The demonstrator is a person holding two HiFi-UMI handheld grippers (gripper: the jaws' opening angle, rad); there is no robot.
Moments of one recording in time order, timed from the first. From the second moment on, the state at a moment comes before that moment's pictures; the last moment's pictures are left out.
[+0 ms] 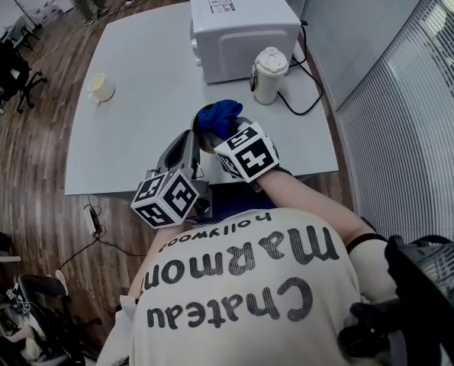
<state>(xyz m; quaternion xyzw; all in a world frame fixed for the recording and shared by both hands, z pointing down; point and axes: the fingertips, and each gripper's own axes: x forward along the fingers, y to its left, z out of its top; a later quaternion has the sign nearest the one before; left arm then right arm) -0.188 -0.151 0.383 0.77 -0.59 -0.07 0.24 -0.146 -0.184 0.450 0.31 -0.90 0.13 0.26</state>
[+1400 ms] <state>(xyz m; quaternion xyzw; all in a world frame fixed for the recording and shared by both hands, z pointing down) -0.192 -0.160 0.401 0.75 -0.59 -0.10 0.29 -0.162 -0.168 0.425 0.24 -0.93 0.23 0.13</state>
